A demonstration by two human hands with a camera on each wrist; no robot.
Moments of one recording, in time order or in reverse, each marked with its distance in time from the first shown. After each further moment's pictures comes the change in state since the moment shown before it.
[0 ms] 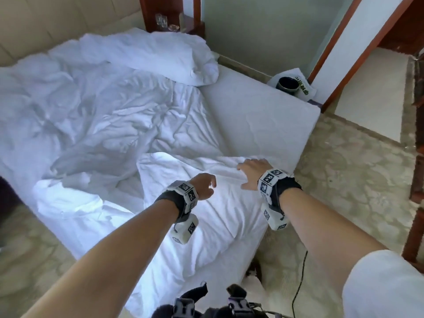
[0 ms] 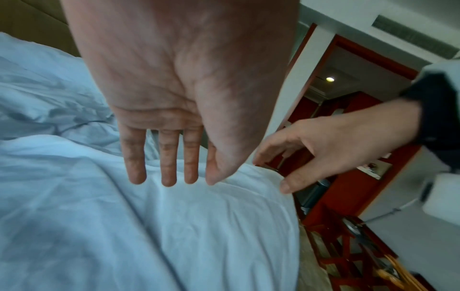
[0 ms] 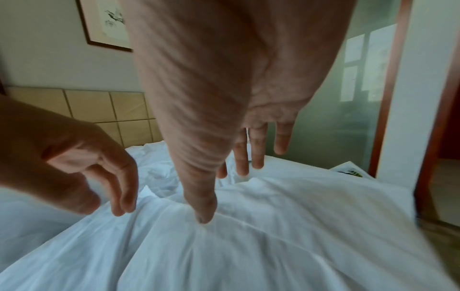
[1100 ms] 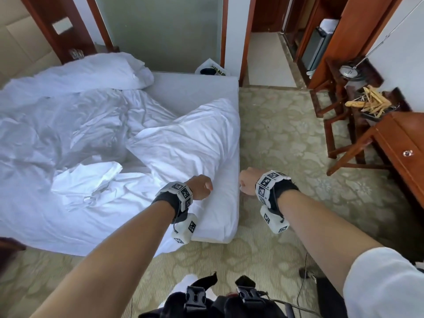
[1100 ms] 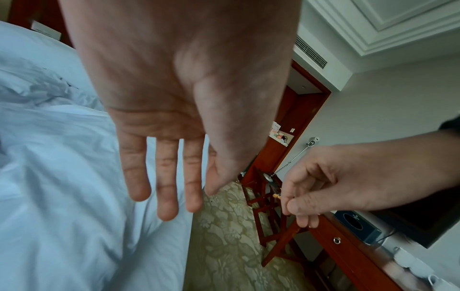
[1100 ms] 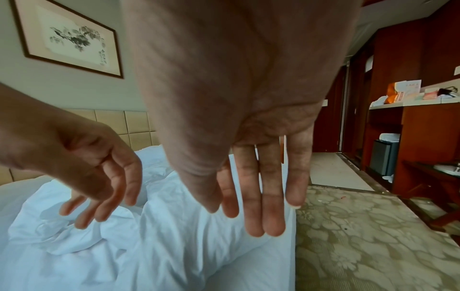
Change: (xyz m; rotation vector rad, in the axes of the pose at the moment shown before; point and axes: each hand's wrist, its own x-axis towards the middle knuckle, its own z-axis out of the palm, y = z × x) left_hand -0.320 -0.039 0.113 0.151 -0.235 0.264; right_hand -0.339 -0.274 0.130 0.313 -0.077 0.470
